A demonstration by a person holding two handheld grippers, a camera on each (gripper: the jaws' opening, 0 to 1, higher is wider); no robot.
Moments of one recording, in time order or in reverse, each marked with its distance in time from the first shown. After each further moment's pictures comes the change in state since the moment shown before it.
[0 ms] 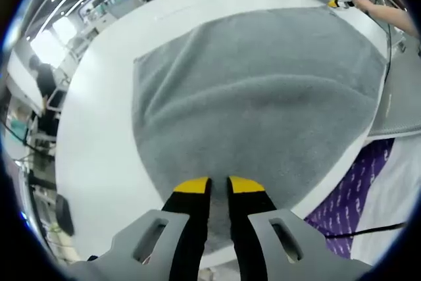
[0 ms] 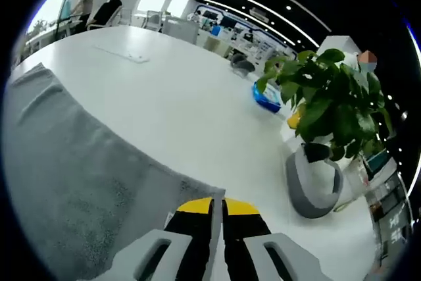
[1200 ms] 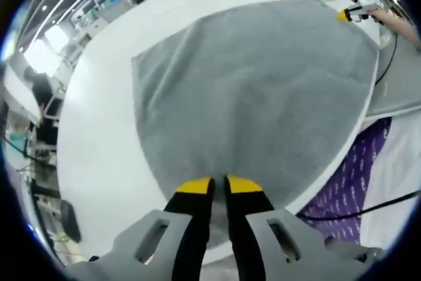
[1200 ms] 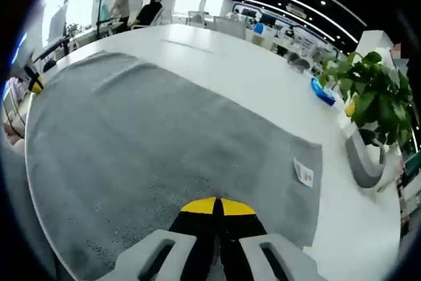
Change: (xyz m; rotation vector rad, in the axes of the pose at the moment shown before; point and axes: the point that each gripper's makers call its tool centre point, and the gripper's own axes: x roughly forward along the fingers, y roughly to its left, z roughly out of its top) left arm -0.007 0.008 -0.013 0.064 0.018 -0.020; right arm -0.068 0.137 -0.052 -0.036 0.047 0.332
